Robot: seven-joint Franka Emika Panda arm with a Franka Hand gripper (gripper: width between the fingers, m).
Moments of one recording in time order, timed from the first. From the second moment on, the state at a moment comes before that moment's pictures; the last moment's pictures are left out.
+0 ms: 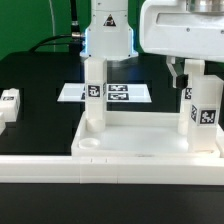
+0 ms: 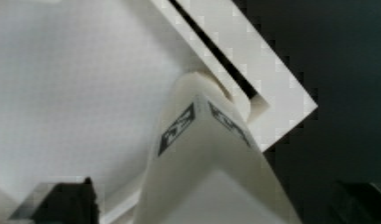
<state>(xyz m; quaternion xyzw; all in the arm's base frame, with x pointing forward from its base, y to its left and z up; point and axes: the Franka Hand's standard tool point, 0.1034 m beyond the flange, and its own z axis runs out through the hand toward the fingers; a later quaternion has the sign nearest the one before) 0.636 0.098 0.114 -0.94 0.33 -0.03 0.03</state>
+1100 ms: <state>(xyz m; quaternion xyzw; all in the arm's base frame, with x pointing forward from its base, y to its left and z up) 0.638 0.099 0.114 -1.00 0.03 -0.04 0.00</state>
